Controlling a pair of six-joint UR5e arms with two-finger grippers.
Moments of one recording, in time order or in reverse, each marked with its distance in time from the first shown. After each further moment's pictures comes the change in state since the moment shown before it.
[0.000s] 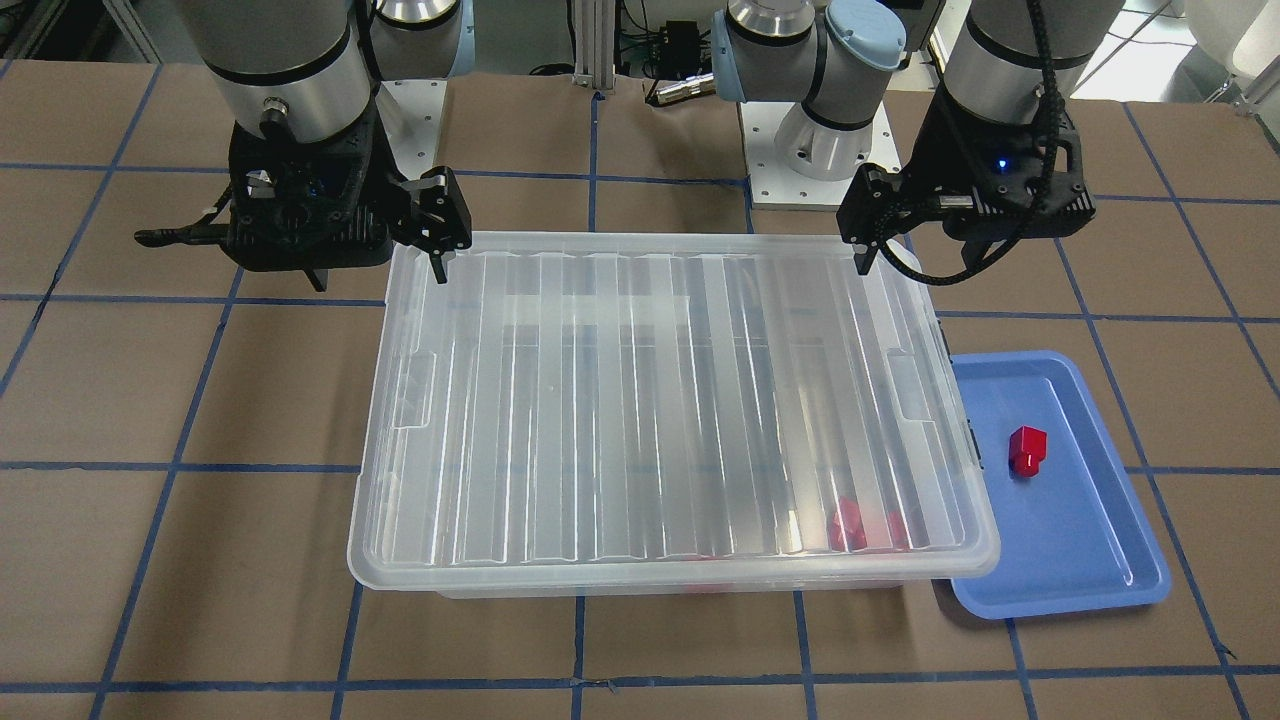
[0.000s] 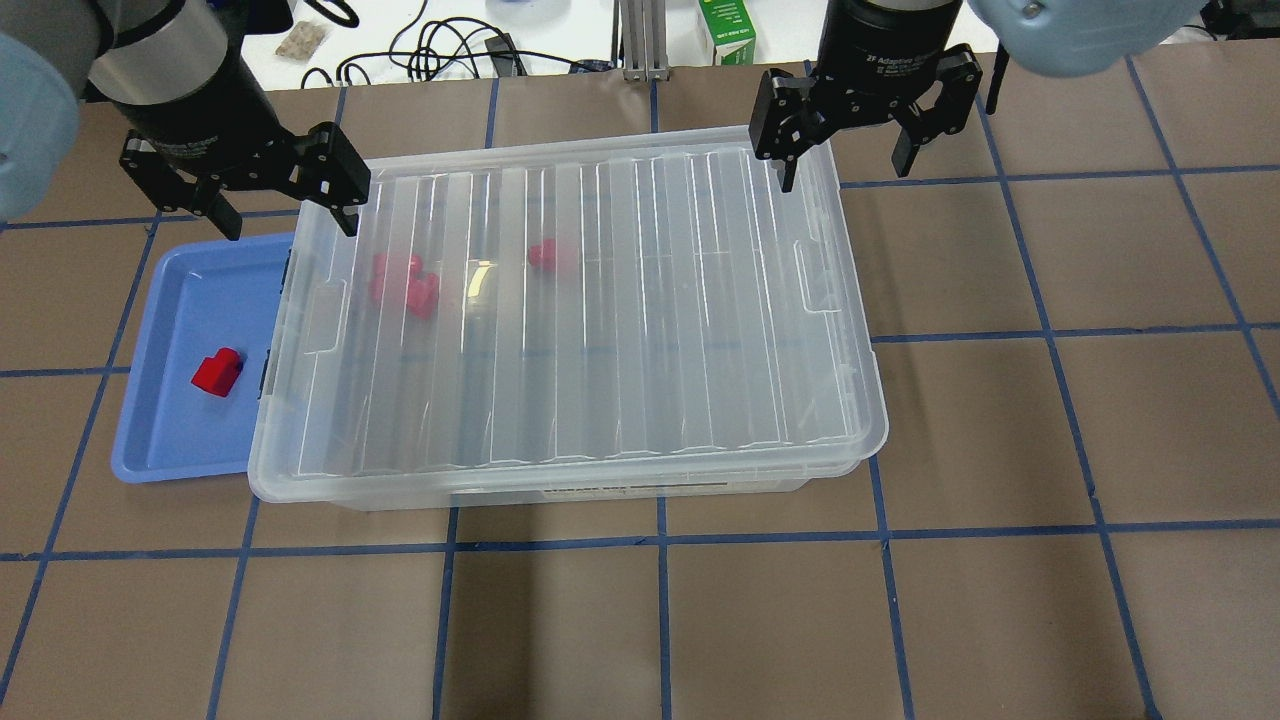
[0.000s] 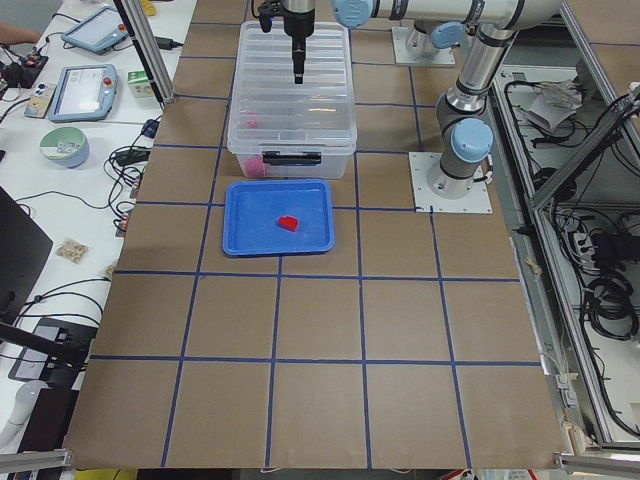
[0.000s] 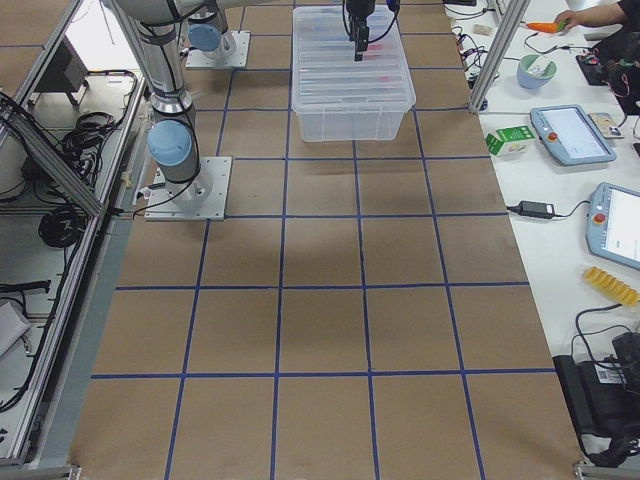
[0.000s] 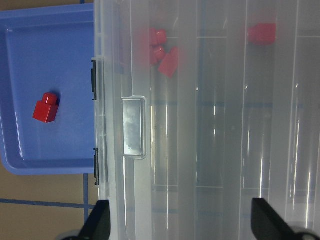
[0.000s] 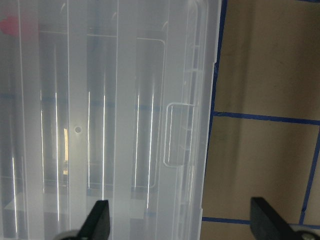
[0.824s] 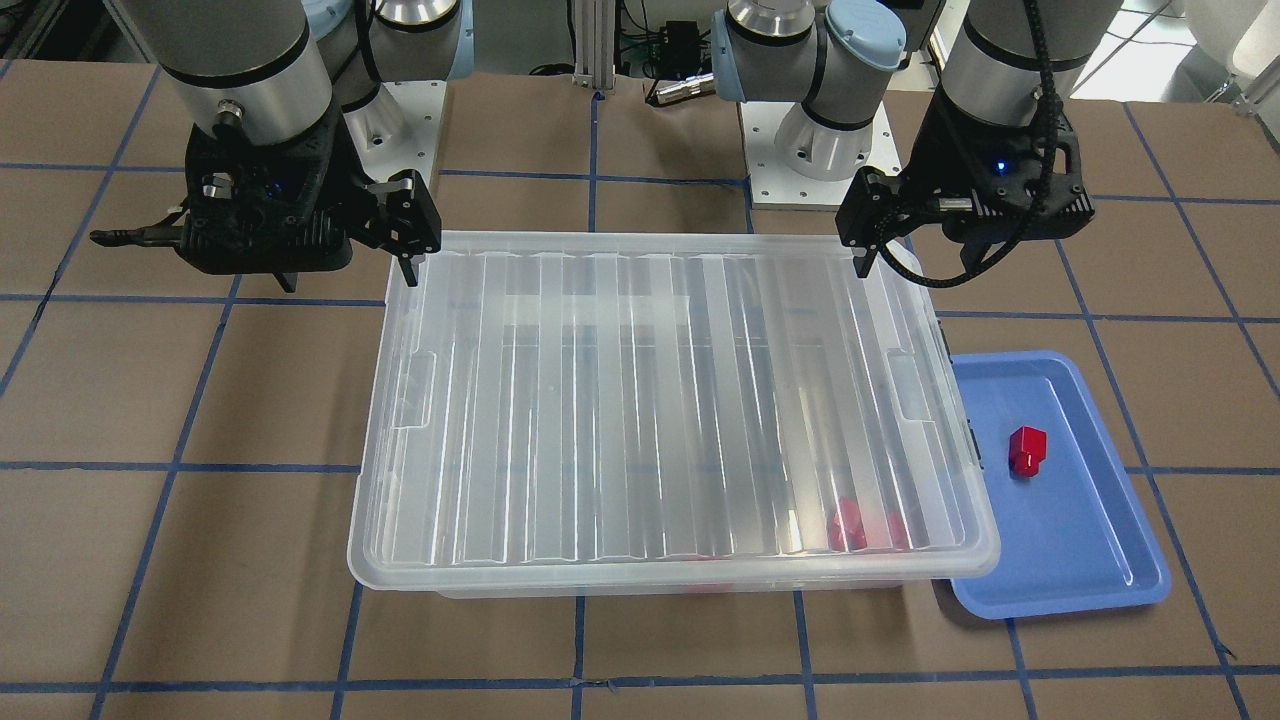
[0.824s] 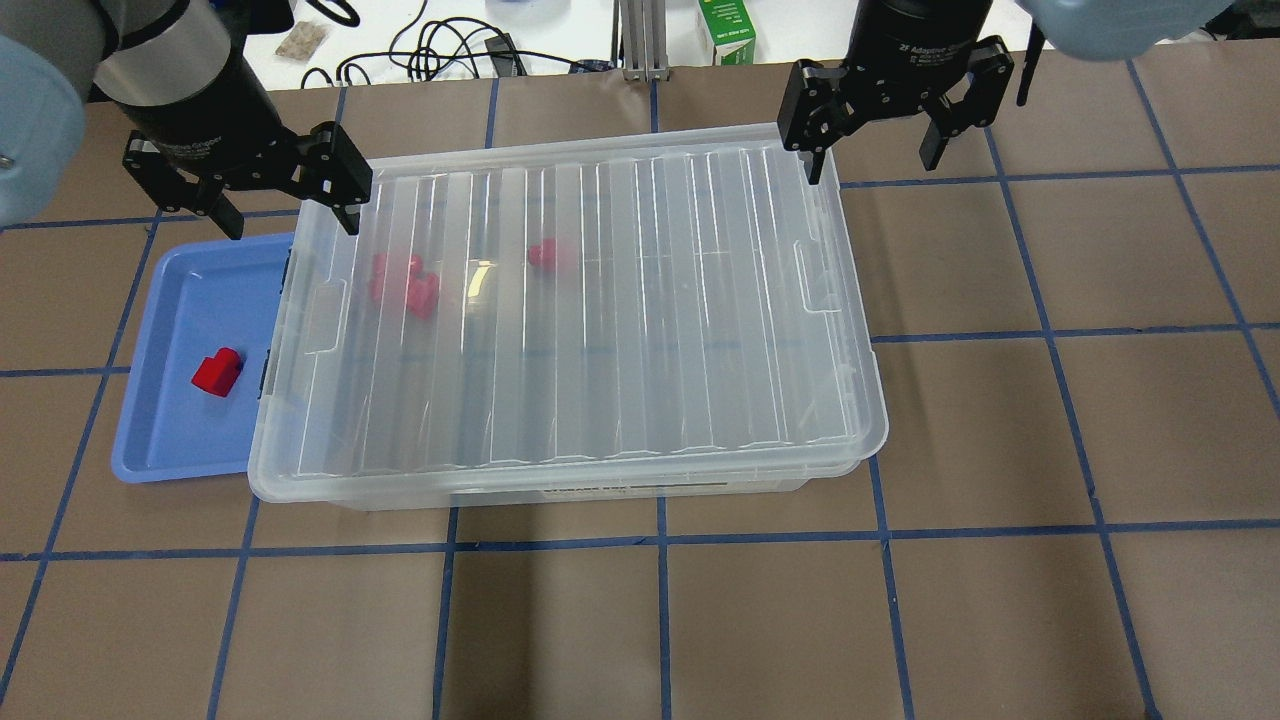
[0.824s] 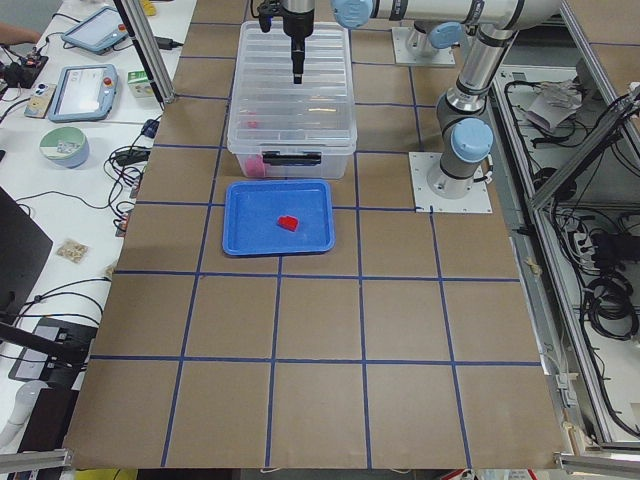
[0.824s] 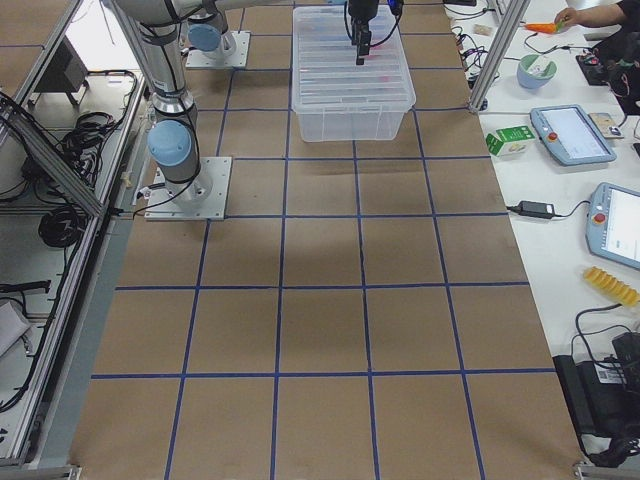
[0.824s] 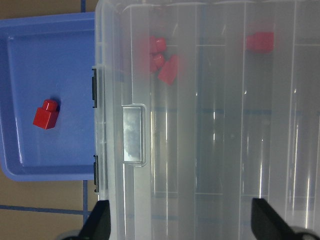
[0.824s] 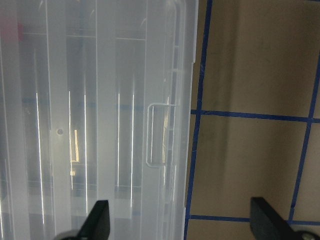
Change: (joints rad) left arm -0.003 0.001 -0.007 0.008 0.003 -0.014; right arm -0.040 -0.006 0.010 0.007 -0.011 -0.017
